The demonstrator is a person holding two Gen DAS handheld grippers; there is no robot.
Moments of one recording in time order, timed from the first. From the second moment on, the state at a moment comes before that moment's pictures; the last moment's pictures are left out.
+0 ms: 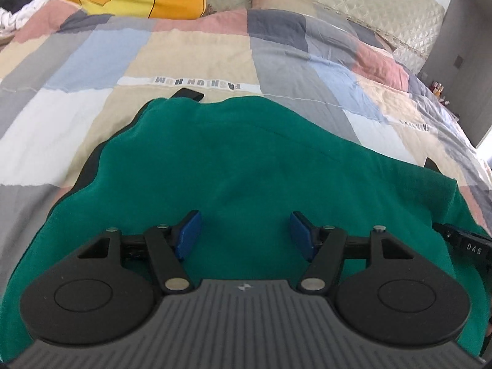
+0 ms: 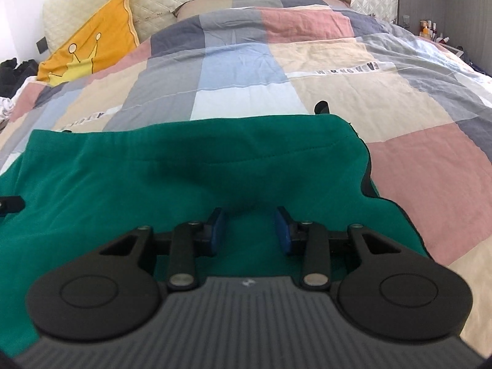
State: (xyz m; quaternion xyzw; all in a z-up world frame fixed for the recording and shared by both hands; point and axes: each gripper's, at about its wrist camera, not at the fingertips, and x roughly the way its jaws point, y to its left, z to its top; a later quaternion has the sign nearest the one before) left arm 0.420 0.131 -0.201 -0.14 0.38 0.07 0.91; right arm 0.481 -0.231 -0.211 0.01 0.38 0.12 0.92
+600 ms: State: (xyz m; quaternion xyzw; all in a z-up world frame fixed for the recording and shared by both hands) left arm 0.319 0.084 -0.126 -0.09 0.30 0.05 0.95; right arm 0.400 -0.242 -0.132 0.05 0.32 0.16 0.93
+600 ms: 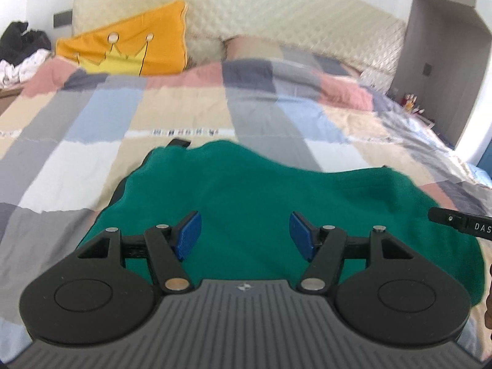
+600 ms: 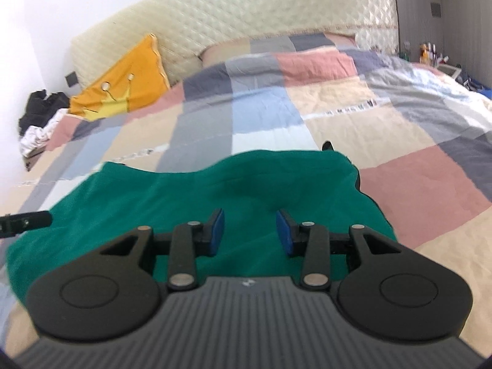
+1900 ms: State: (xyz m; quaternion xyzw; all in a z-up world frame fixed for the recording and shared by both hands) left arm 0.200 0.040 -0.157 -0.23 0.33 0.02 0.91; right arm 0.293 -0.248 -0.177 0.35 0.43 0.23 0.80
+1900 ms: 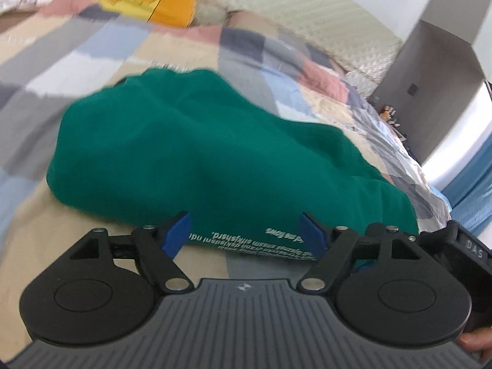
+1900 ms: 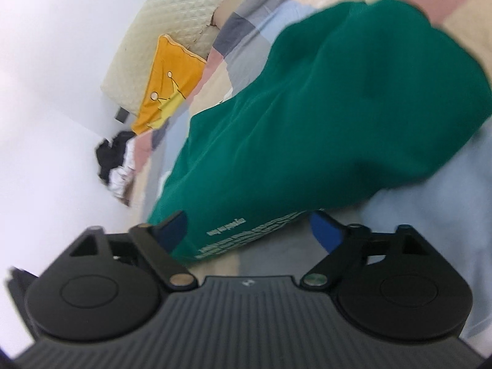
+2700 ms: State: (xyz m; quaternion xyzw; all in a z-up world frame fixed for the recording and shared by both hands) left arm 0.232 0.121 -0.236 -0.54 0.32 0.04 0.78; right arm 0.330 -0.282 -0.248 0.60 0.41 0.14 0.67
